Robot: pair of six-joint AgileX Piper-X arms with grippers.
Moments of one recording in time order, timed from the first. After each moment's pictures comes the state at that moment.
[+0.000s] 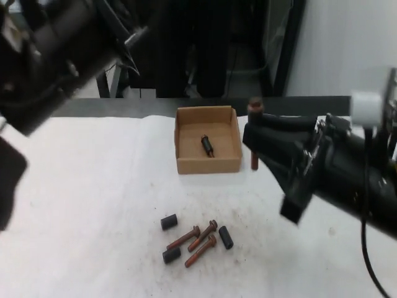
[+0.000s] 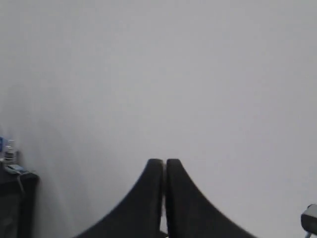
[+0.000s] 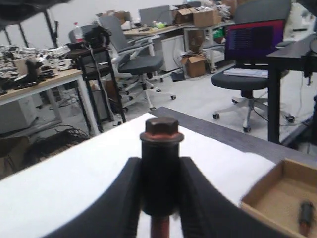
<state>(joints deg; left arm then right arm) -27.5 57.8 -39.0 -32.4 25.1 -12.7 33.7 56.2 -28.0 -18.5 -16.5 9.1</state>
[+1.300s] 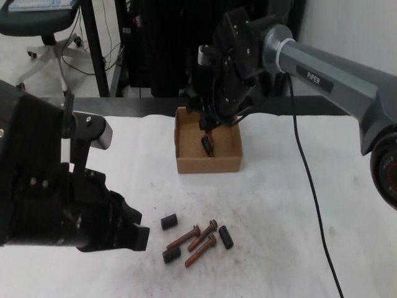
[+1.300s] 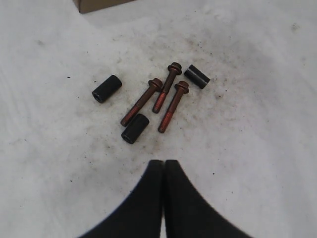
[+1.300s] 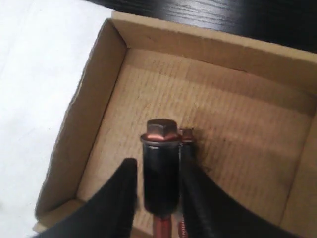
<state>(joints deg) -27.4 55.6 -39.0 38.1 14.4 -6.9 24.7 131.5 -115.2 47.5 -8.8 9.4</state>
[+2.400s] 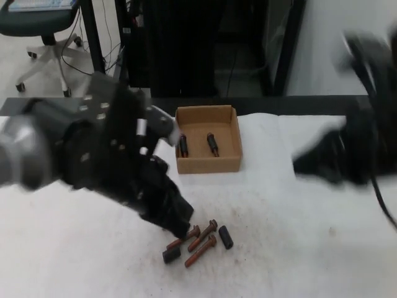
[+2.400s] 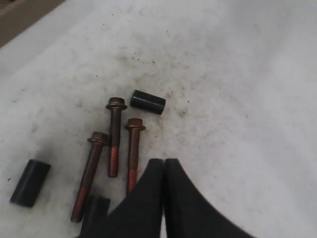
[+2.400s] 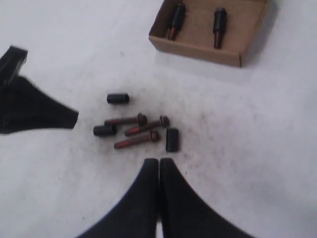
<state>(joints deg) -29.1 83.2 -50.2 28.7 28.9 13.3 23.4 64.7 -57.1 44.3 -15.5 8.4</state>
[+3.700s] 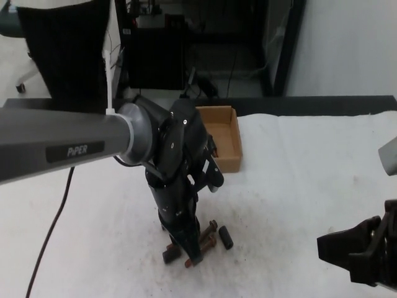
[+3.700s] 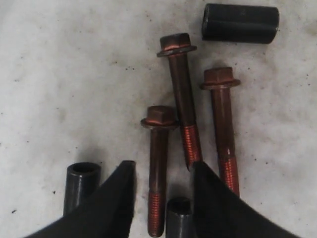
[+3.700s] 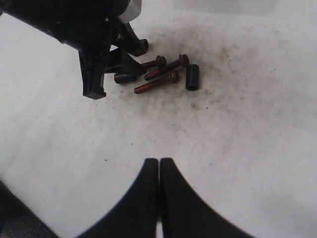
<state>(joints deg) -36.7 105.9 -67.6 44.0 2.8 28.4 23.4 39.3 -33.5 43.1 -20.9 13.3</state>
